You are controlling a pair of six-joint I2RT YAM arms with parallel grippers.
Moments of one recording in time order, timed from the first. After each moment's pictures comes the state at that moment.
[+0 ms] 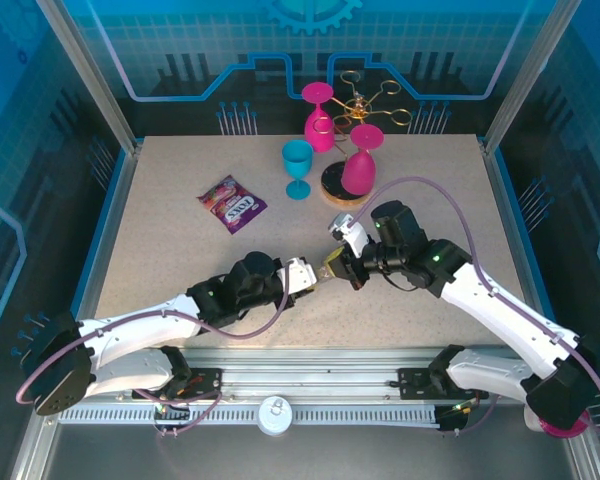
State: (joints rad) left arm -0.91 1.13 0.60 0.06 0.04 0.35; right arm 0.67 1.10 0.99 -0.60 -0.45 -0.04
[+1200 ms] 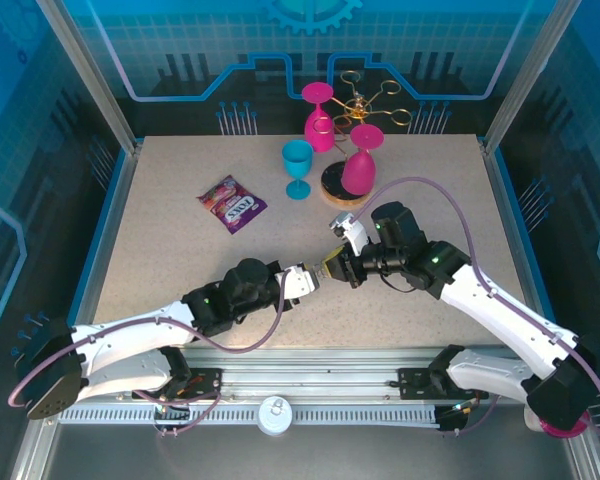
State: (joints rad) left arm -0.94 1.07 0.55 0.15 -0.02 0.44; right arm 0.67 1.10 0.97 -0.55 -0.47 0.08
